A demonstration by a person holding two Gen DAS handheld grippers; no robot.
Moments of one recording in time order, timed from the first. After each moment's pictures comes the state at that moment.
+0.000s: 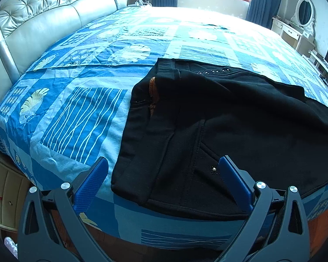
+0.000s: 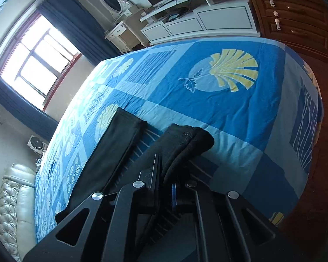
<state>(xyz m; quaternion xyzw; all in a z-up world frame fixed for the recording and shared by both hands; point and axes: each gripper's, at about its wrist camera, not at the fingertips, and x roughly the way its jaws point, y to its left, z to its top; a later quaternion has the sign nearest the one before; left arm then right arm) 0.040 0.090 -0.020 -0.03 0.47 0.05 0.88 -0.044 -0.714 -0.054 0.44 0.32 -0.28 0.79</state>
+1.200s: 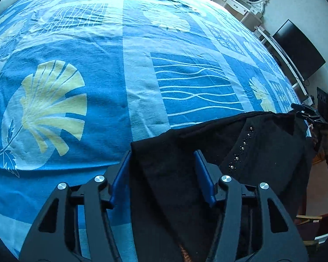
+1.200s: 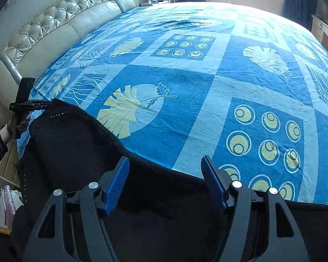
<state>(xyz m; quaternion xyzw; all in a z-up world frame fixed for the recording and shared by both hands) 0.311 0.153 -0.076 -0.04 0.54 -0.22 0.81 0.284 -0.358 -0.050 -0.03 0.52 0.24 0.82</state>
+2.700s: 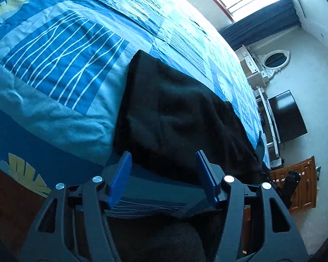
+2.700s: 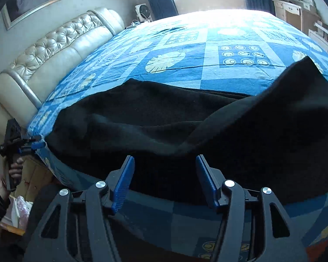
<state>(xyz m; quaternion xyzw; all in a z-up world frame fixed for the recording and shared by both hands) 0.010 0.192 -0.055 -0.32 0.49 -0.14 0.80 0.002 -0.359 -0.032 0.17 0.46 0.17 0.86</state>
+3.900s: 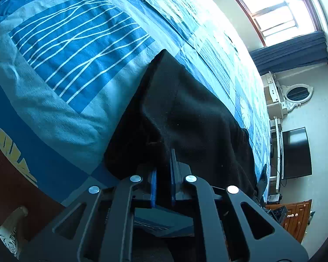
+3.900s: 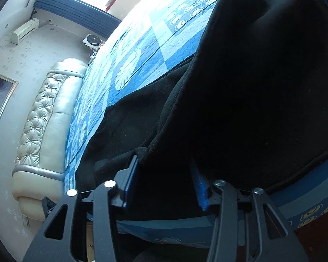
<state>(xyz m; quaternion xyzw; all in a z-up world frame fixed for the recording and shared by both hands) 0.034 0.179 -0.063 -0.39 0.49 -0.03 0.78 0.027 -0.360 -0.072 0.38 0.49 0.08 0.78</state>
